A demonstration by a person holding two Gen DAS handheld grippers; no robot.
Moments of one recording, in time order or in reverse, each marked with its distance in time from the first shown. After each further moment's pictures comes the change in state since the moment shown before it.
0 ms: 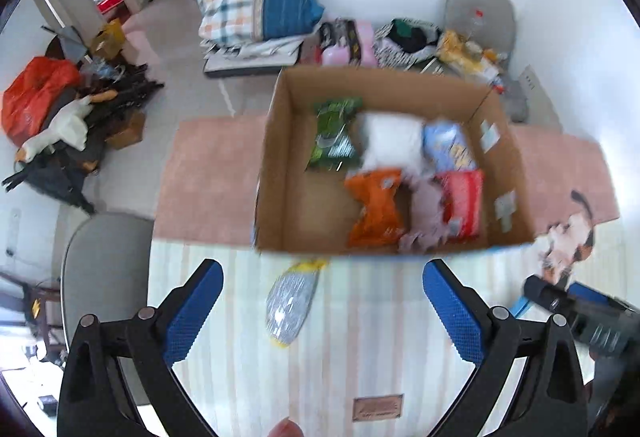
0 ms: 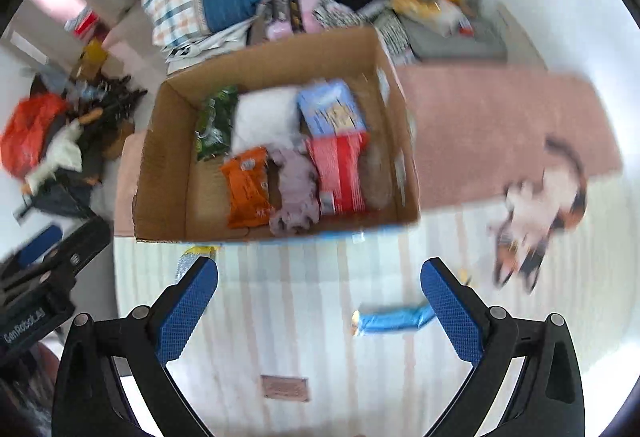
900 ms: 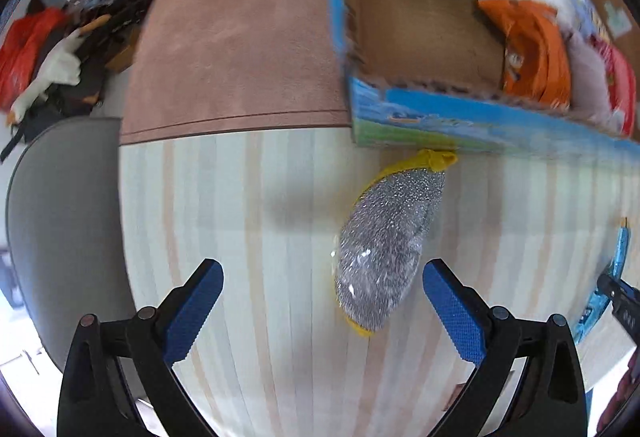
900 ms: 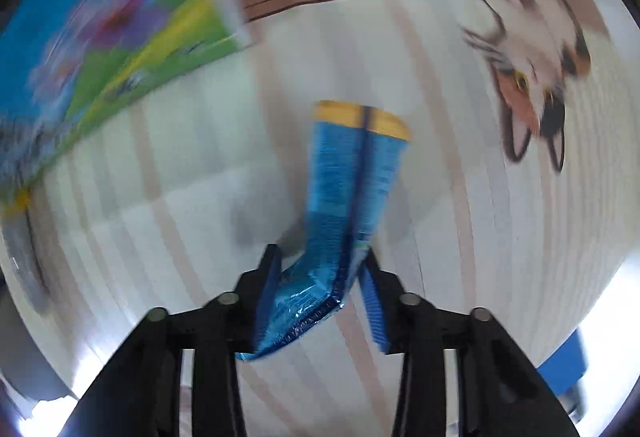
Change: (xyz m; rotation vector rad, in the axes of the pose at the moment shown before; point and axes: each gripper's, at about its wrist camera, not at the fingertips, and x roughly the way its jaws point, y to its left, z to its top) left arm 0.183 0.060 -0.046 0.046 0.394 0.091; right arm 0.163 -0.080 -0.056 0.019 0.287 -0.283
